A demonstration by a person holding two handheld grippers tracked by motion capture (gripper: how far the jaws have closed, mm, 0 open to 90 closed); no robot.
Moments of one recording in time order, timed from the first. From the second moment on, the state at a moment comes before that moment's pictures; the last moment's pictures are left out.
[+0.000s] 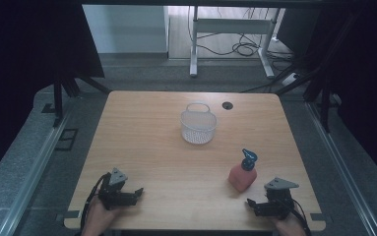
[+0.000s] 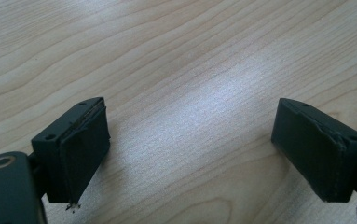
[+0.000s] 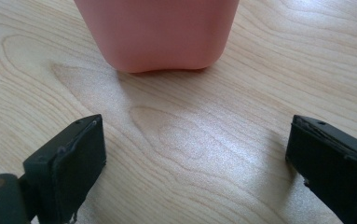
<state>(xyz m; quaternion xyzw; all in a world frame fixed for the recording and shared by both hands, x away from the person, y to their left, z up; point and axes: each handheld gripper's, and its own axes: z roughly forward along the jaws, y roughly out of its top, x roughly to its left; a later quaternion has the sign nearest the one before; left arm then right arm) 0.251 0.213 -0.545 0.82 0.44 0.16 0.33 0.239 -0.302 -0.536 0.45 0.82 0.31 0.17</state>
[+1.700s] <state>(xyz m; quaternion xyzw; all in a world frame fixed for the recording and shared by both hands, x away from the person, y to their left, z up) 0.251 0.213 -0.545 0.82 0.44 0.16 0.33 0.236 -0.306 -0.525 0.44 0.82 0.33 0.16</state>
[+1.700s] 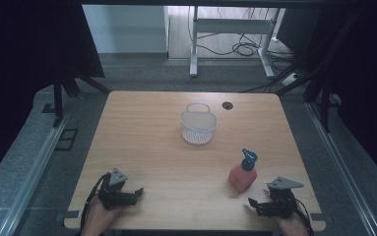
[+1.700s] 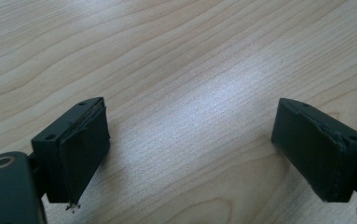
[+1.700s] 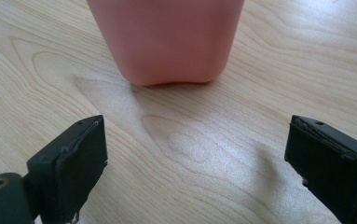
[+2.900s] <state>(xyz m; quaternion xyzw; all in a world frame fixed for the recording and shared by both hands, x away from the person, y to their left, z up) 0.252 0.213 -0.545 0.81 0.44 0.16 0.33 0.244 -0.295 -0.490 0.43 0.80 0.39 0.15</state>
